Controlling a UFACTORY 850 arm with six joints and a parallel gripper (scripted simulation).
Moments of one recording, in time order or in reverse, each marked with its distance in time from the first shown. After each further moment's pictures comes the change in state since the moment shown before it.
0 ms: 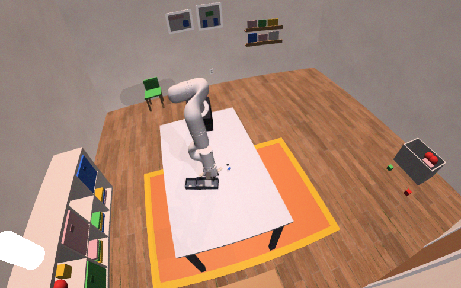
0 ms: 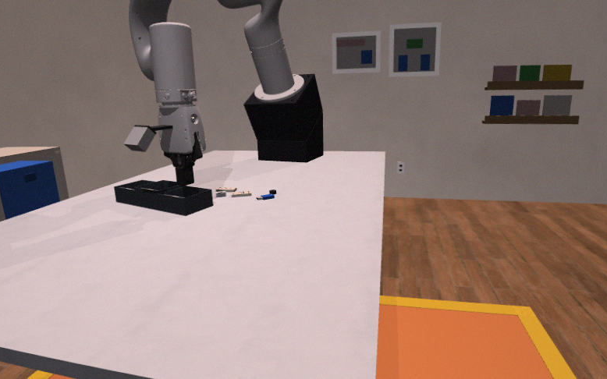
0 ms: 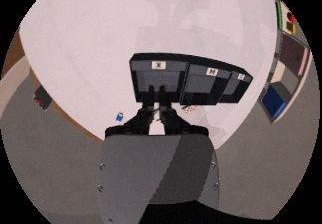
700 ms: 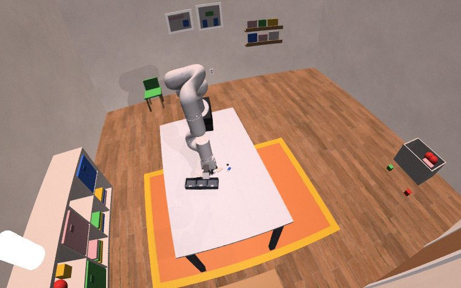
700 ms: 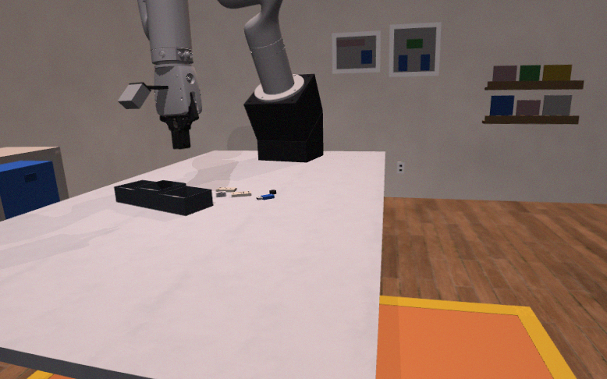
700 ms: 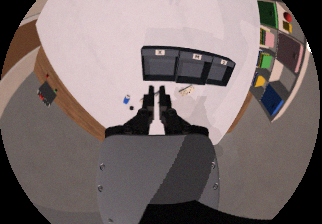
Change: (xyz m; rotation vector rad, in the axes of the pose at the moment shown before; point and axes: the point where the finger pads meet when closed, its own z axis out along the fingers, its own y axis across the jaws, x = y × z) arm 0.001 -0.001 -0.081 0.028 0.017 0.001
